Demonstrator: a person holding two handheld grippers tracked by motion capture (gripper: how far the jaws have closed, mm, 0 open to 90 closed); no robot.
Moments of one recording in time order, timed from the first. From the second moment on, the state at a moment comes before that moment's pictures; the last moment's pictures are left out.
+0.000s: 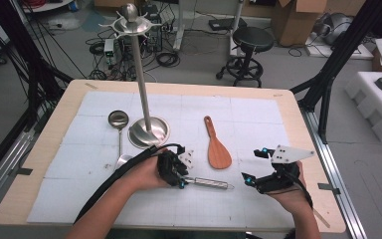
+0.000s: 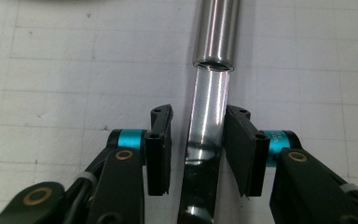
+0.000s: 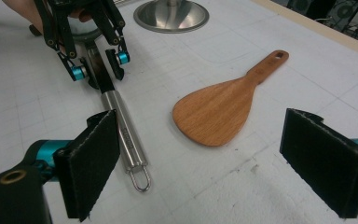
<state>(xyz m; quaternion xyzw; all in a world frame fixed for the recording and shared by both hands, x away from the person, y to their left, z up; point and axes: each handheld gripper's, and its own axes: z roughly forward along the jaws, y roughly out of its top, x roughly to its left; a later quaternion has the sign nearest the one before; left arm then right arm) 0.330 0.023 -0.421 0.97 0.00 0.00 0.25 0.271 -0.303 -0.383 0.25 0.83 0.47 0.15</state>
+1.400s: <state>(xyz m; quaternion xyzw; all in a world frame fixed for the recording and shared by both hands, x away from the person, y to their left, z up) 0.328 0.076 -0.330 0.92 0.03 0.04 0.38 0.272 -0.309 -0.386 0.27 0.83 0.47 0.15</state>
